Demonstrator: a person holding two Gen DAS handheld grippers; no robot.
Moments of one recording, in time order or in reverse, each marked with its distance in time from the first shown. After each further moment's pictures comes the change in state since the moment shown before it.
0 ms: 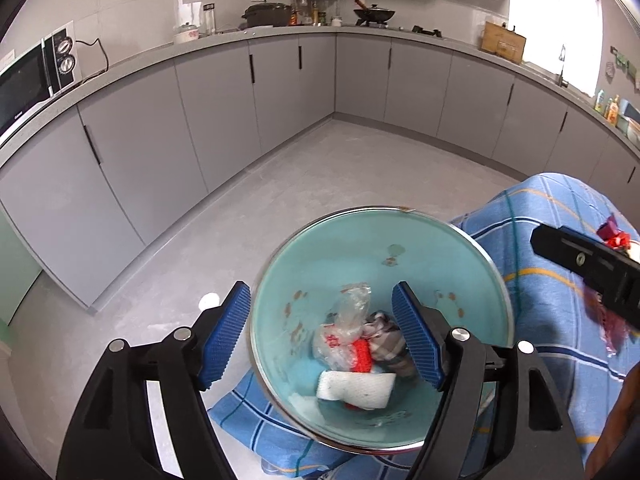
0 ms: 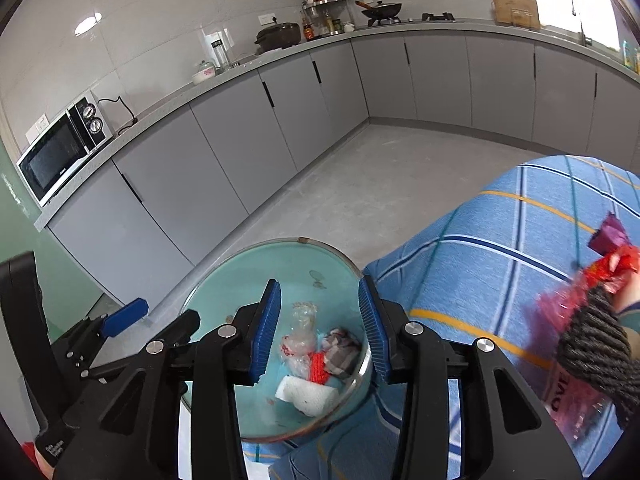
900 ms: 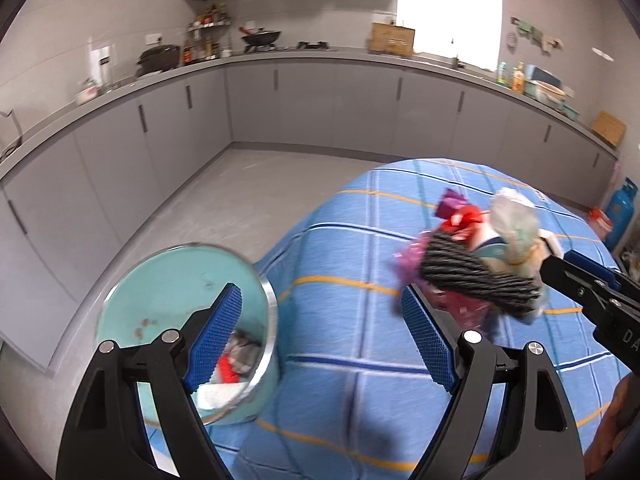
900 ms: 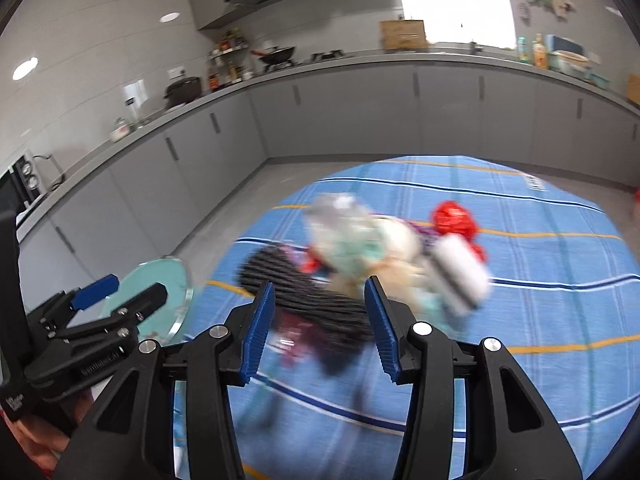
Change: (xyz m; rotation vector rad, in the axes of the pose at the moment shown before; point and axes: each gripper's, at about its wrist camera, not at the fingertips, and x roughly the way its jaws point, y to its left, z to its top) left arm -0.061 -0.168 -0.008 0.214 -0.079 -0.273; right arm -0.159 -0.138 -0.057 0.154 -0.159 -0.303
